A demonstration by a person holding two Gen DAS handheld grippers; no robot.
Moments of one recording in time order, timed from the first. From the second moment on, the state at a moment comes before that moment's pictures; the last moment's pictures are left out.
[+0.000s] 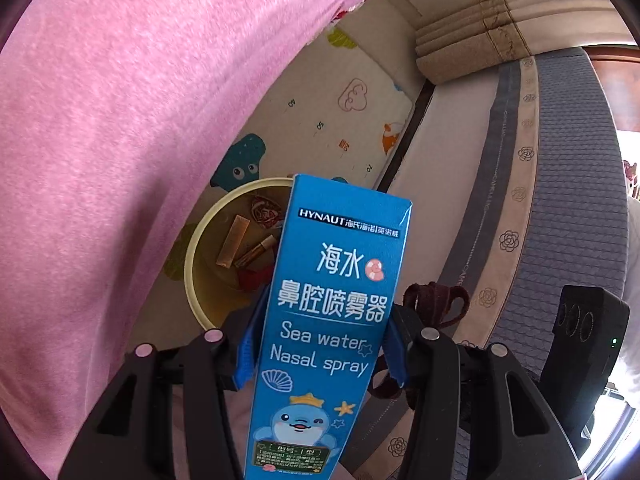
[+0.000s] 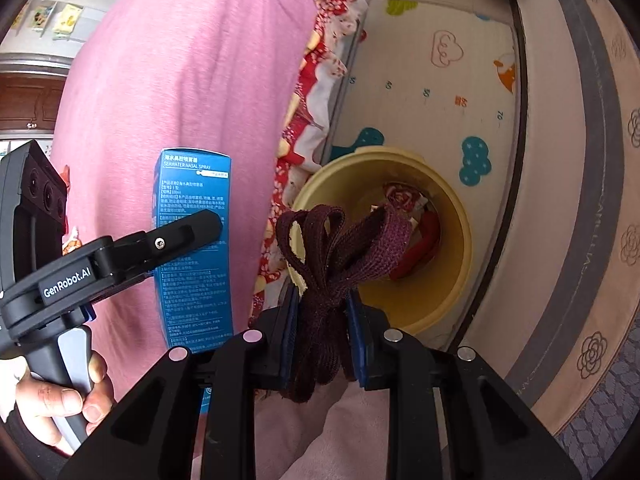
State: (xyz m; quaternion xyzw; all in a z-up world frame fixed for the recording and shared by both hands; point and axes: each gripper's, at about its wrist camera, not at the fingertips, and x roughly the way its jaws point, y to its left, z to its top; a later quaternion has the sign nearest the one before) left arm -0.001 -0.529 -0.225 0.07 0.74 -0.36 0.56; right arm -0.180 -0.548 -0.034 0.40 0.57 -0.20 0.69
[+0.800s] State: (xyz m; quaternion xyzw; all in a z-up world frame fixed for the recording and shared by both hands) left arm -0.008 -0.529 -0.249 0.12 0.77 -0.33 0.54; right arm -0.198 -0.556 -0.049 0.39 0.60 -0.22 0.66
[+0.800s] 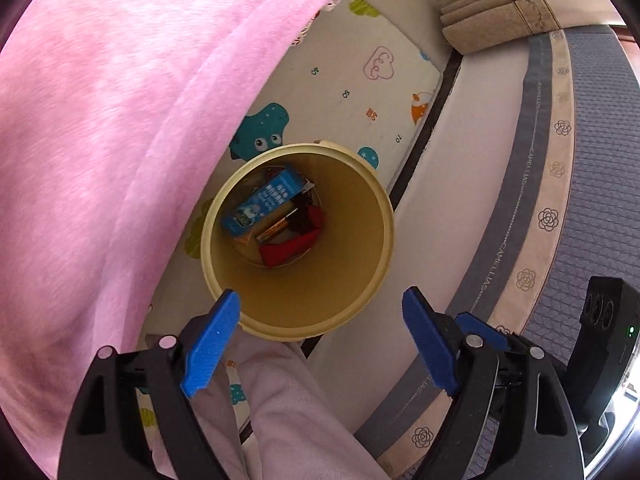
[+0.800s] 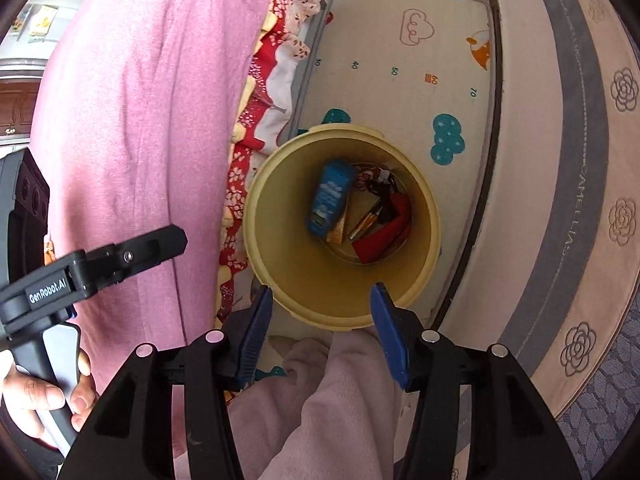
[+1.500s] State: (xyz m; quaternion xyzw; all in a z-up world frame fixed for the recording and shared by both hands) left arm 0.052 -0.404 -0.120 0.04 0.69 -0.32 0.65; right arm -0.087 -0.463 0.067 0.26 0.59 -0.14 0.75
